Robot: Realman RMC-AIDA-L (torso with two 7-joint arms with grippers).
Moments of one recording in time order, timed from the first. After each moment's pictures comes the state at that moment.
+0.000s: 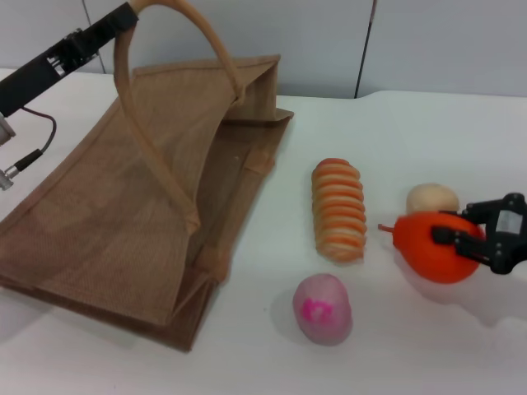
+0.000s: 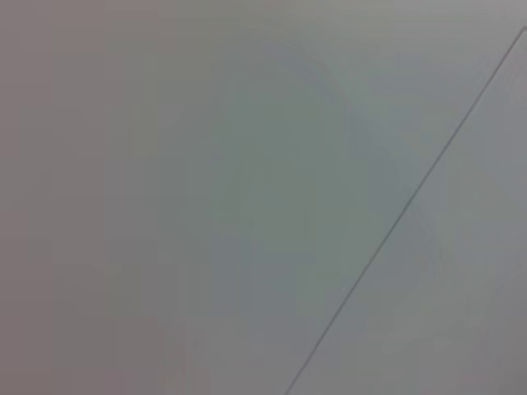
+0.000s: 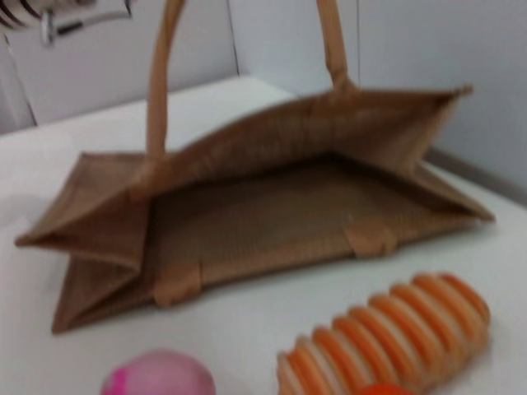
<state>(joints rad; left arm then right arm) -0.57 -1.97 0.44 0.40 -1.61 -1.52 1.55 0.74 2.02 0.09 -0.58 -2.76 -1.65 1.08</state>
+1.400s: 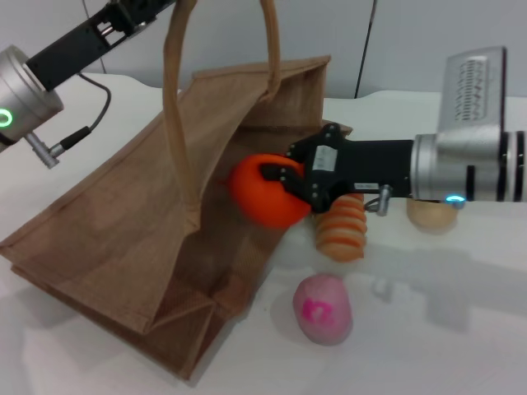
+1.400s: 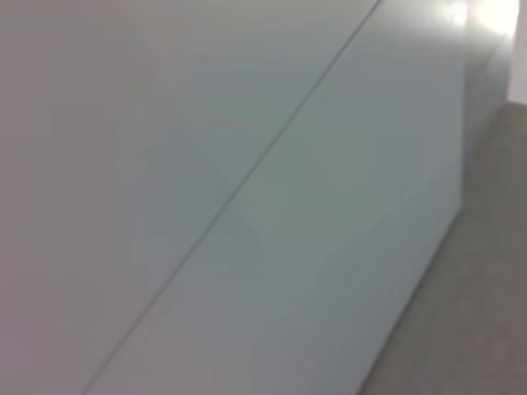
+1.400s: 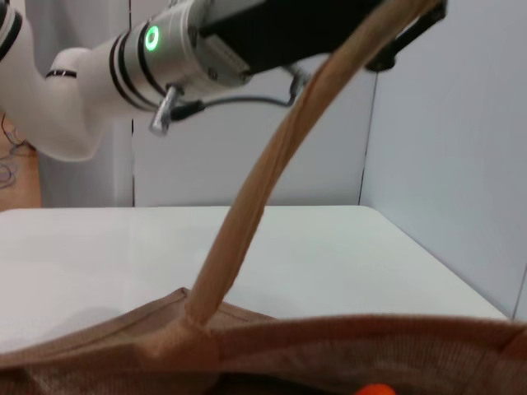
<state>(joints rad) -0.68 -1.99 0.44 0.36 -1.62 -1.71 1.51 1.02 2.03 0.04 -0.08 -2.65 -1.27 0.86</state>
